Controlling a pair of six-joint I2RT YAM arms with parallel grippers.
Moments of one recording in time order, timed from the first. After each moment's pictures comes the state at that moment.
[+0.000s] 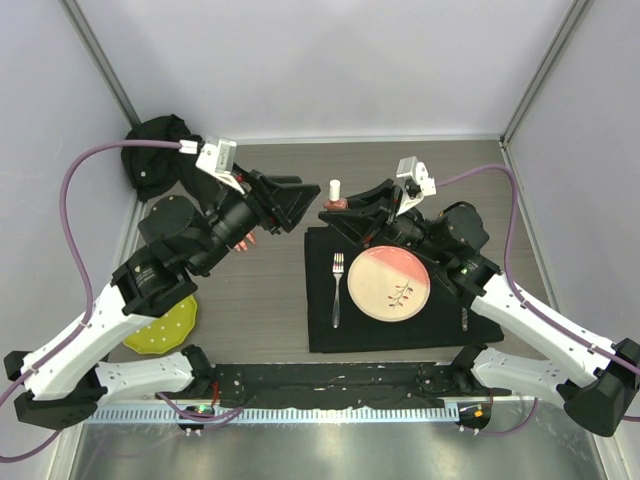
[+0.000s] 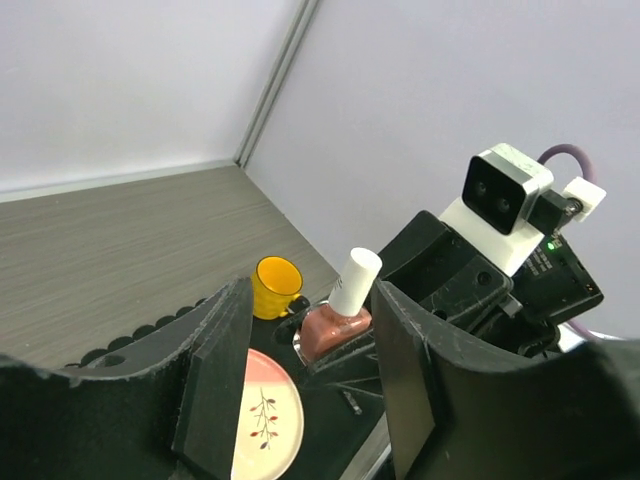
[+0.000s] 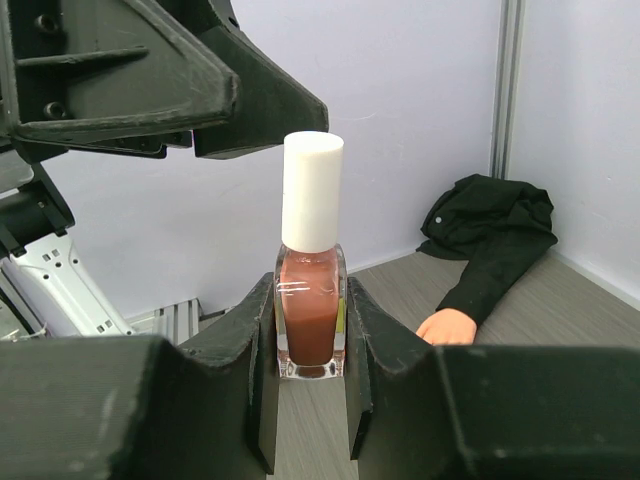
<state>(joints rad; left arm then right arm) -0.98 0.99 1.39 -0.23 -0.22 -0.44 0.77 1.02 0.92 0.48 -0.40 0.30</state>
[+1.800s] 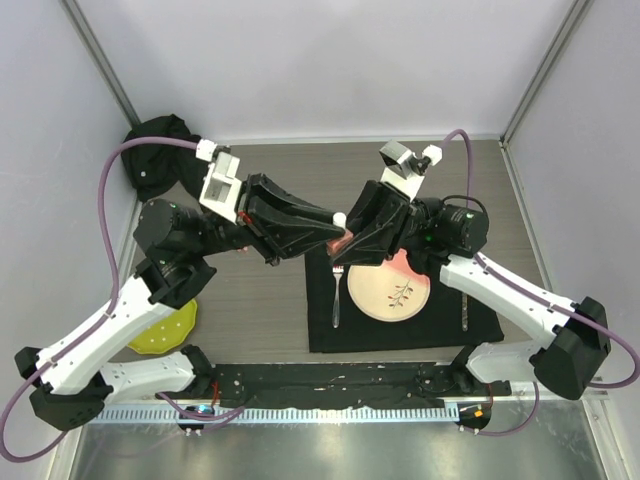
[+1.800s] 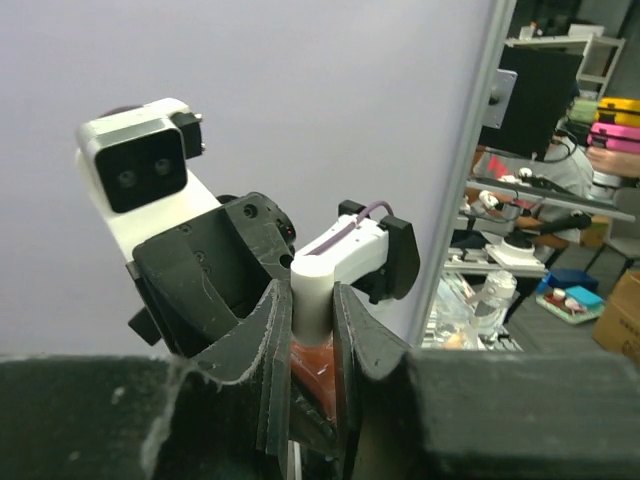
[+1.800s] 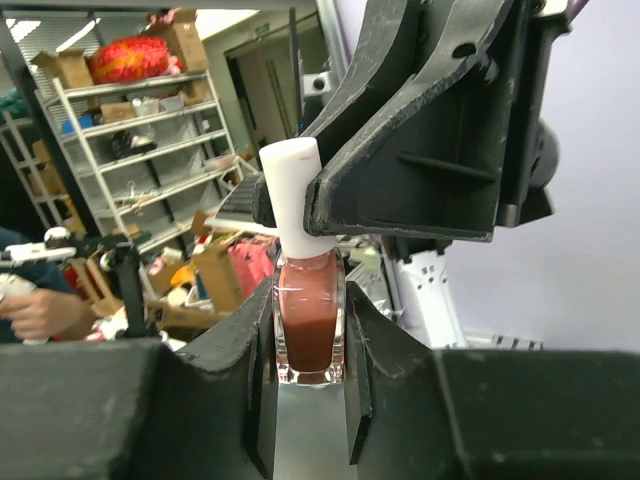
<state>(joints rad) -0.91 1.04 1.26 0.33 0.62 -0.48 0.76 1.27 1.08 1.27 -0.97 1.24</state>
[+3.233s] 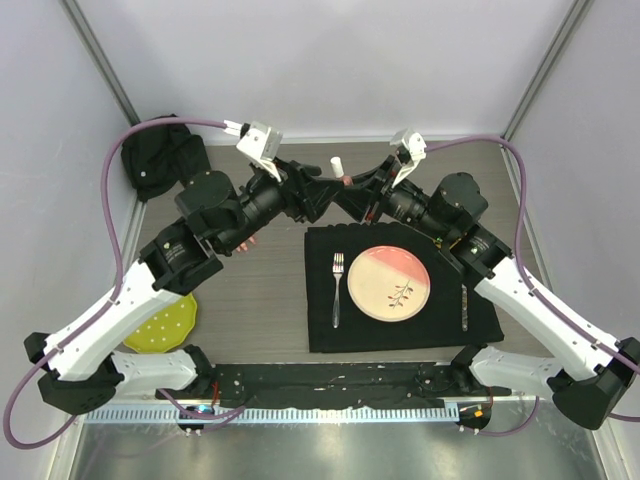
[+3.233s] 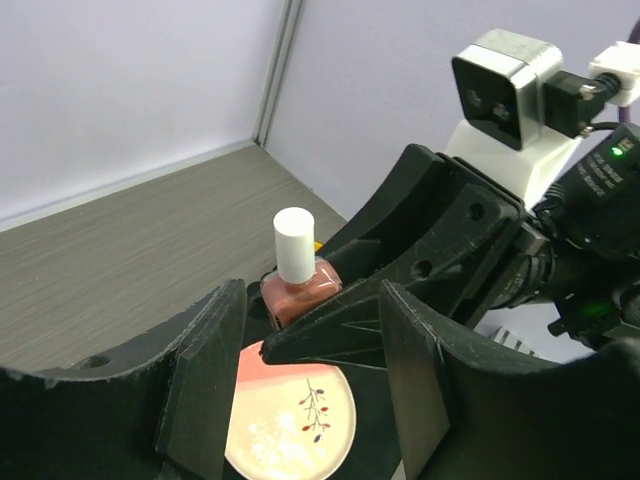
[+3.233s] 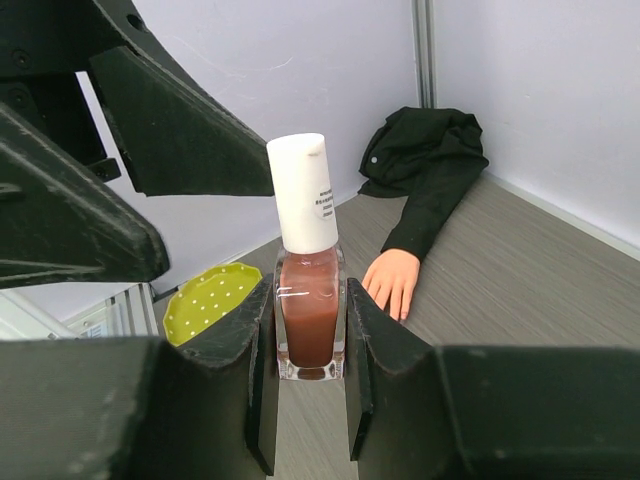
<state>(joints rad) -0.94 1.14 1.47 -0.24 -0.10 -0.30 0.70 1.09 1.14 0.12 -0.33 0.27</state>
